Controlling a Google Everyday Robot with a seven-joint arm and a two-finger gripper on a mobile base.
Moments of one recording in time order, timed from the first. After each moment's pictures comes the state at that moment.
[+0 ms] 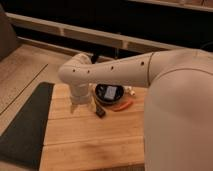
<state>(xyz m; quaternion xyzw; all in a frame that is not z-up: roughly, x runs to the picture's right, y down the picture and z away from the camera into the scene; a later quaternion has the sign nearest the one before) -0.108 0.103 0.703 -0.26 0.23 0.64 0.68</state>
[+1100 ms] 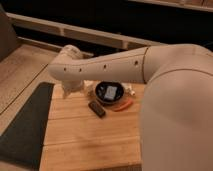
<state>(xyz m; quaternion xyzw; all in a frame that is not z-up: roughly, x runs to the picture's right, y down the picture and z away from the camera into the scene) -0.143 0.002 0.707 -0.17 0.08 0.62 0.76</state>
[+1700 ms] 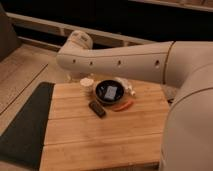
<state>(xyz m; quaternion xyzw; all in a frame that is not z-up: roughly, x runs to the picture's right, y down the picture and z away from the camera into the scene) -0.115 -0.052 0.688 -0.12 0.03 0.63 0.77</state>
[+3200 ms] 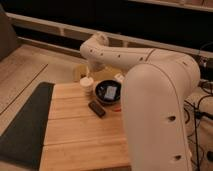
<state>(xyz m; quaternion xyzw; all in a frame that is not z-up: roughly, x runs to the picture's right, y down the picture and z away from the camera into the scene) -0.043 -0.090 0.839 -0.14 0.09 0.61 0.78</state>
